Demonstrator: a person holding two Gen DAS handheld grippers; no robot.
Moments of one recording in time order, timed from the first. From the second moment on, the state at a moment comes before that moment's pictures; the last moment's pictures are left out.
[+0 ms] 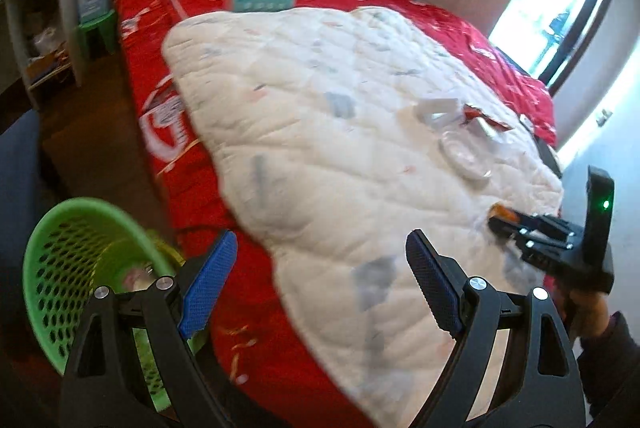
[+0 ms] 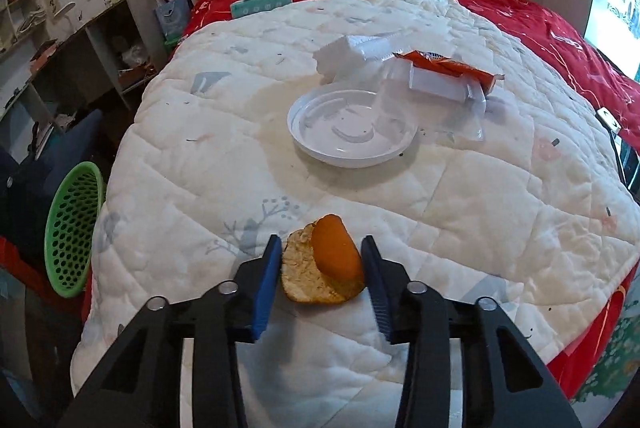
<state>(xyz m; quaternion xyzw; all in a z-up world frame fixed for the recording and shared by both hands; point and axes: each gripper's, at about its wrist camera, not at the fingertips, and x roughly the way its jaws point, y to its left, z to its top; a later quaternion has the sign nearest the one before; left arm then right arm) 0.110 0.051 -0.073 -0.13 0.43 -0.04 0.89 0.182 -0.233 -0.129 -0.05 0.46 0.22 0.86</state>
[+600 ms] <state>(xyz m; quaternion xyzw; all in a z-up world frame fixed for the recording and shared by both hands) 0.215 -0.080 -0.088 -0.03 0.47 -0.19 0.86 0.167 -0.281 -0.117 0.01 0.45 0.21 0.87</state>
